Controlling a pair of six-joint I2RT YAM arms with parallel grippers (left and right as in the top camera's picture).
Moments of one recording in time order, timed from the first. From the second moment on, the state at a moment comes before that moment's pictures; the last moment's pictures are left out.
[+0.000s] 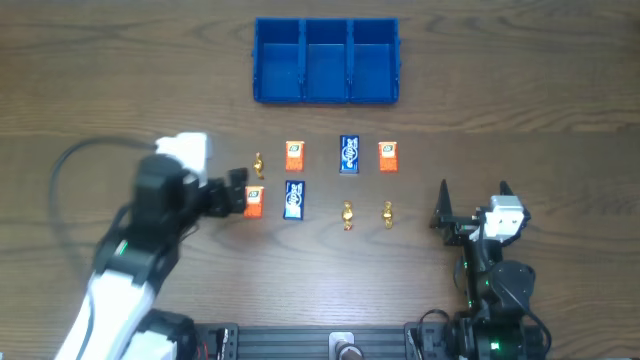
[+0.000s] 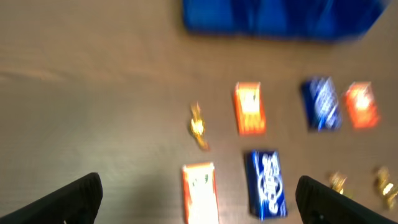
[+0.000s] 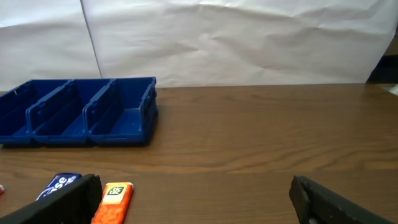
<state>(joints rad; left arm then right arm) -0.28 0.95 0.67 -0.50 0.07 -0.26 0.01 0.01 0.01 -0.08 0.03 0.03</state>
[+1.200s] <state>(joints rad) -0.42 1.69 0.87 -0.63 -0.01 -0.41 0.01 0.01 0.01 -0.08 0.03 0.03</state>
